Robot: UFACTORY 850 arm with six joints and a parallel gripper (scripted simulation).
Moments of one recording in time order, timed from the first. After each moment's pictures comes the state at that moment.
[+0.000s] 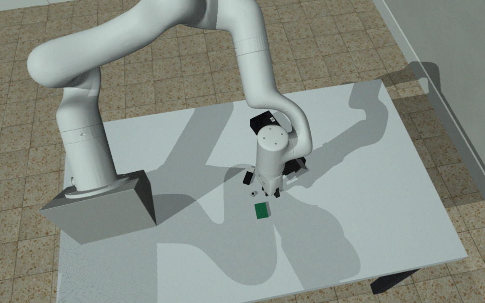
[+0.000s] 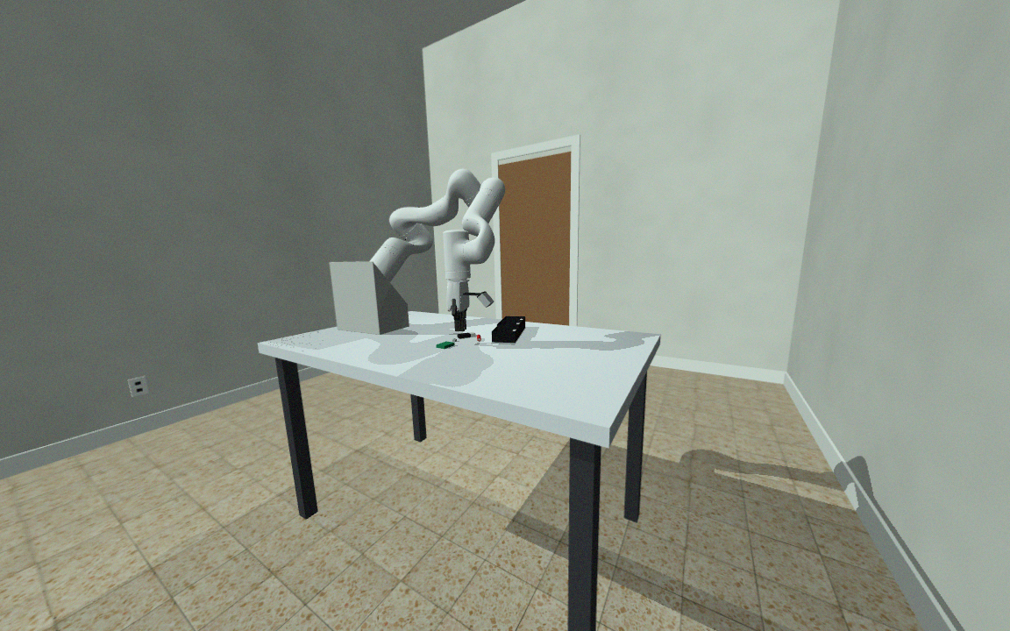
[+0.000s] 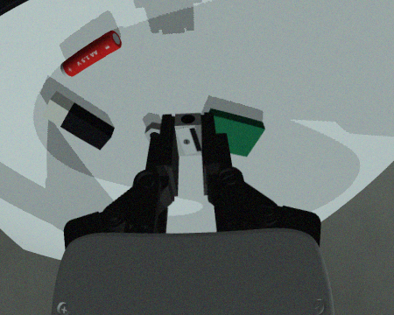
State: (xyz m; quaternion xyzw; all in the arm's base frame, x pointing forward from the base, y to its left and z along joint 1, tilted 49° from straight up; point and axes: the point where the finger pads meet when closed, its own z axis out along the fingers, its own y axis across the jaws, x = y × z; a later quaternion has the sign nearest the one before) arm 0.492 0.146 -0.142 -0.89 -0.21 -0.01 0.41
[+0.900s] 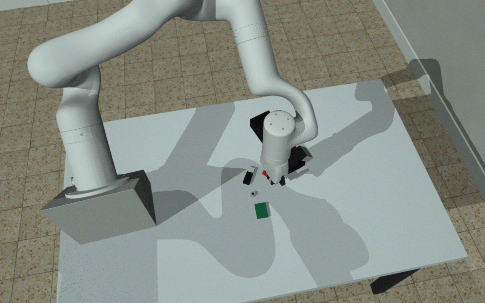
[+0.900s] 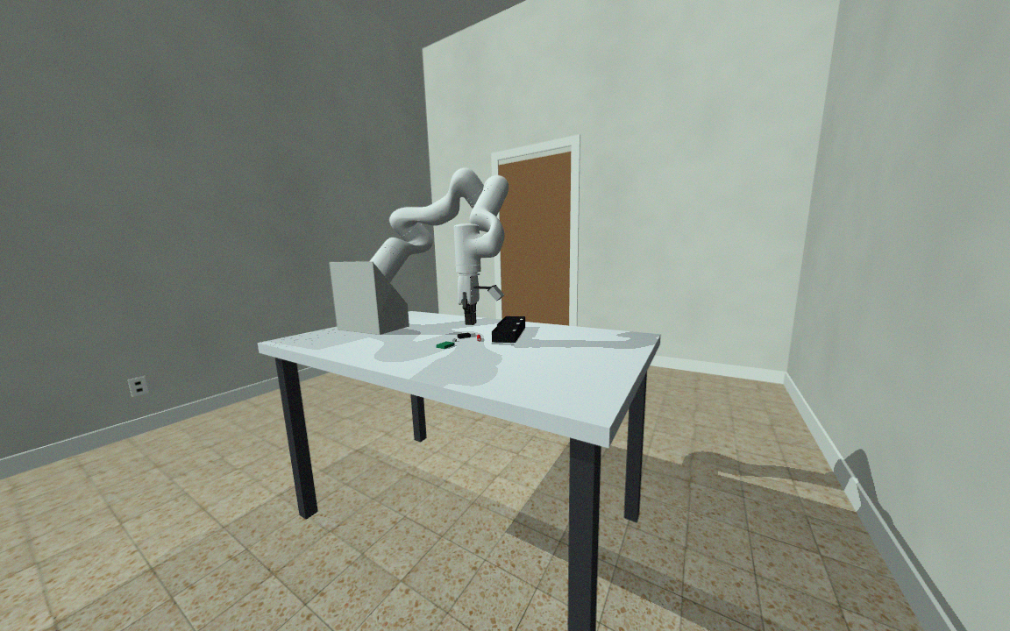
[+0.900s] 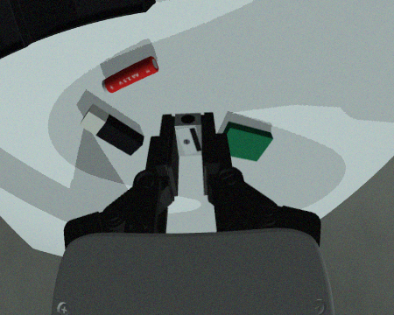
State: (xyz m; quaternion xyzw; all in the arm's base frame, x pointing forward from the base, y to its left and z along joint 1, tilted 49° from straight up) arm 0.516 0.154 -0.109 -0.89 -0.21 -0.01 0.41
